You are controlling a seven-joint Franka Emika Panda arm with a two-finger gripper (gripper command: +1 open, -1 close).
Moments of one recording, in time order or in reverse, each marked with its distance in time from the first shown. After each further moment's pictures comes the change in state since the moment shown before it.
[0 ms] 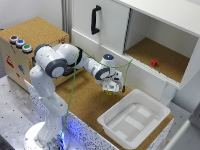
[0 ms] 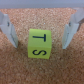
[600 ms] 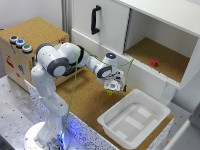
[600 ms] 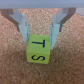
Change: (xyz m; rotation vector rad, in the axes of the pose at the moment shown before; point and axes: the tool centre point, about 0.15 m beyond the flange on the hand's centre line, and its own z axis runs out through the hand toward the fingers) arm -0.002 0.010 -0.009 0.015 -0.017 -0.014
